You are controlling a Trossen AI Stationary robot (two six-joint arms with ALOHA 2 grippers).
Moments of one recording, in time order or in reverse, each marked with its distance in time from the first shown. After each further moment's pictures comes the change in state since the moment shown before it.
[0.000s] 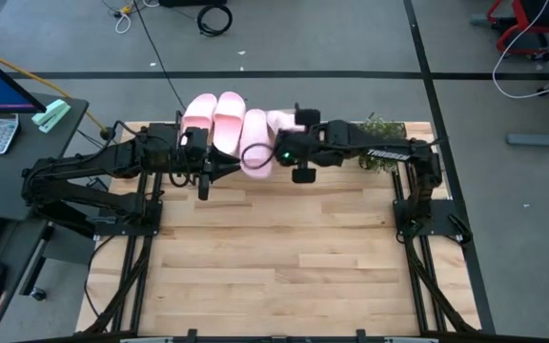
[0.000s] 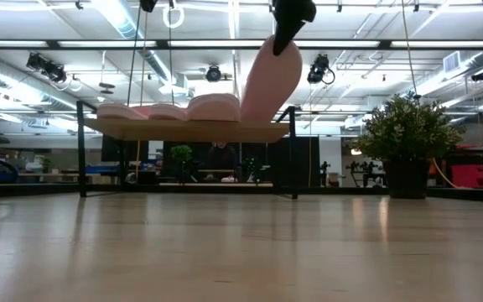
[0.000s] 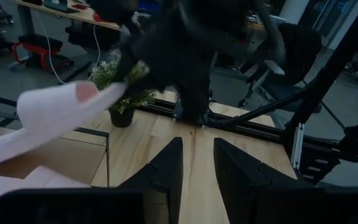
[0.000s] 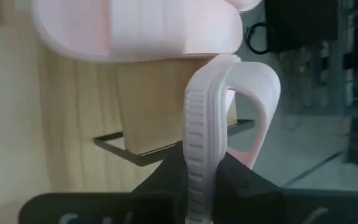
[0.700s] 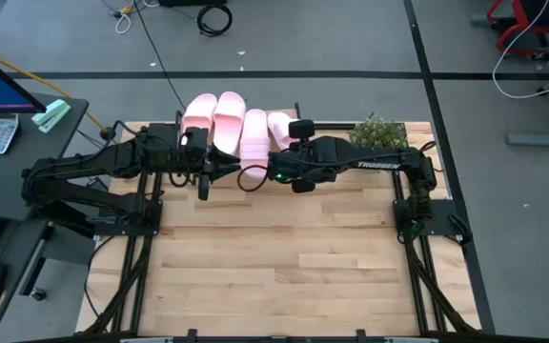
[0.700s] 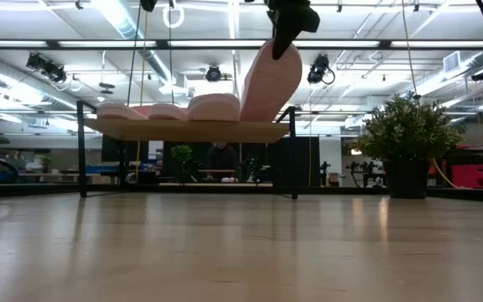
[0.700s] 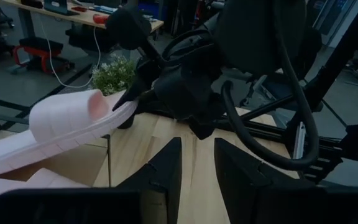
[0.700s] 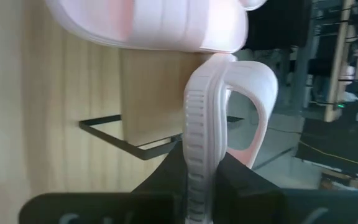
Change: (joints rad) left arm 0.000 0.000 0.000 0.002 0.000 0.016; right arm 0.084 0.063 0.000 -0.063 0.153 -0.011
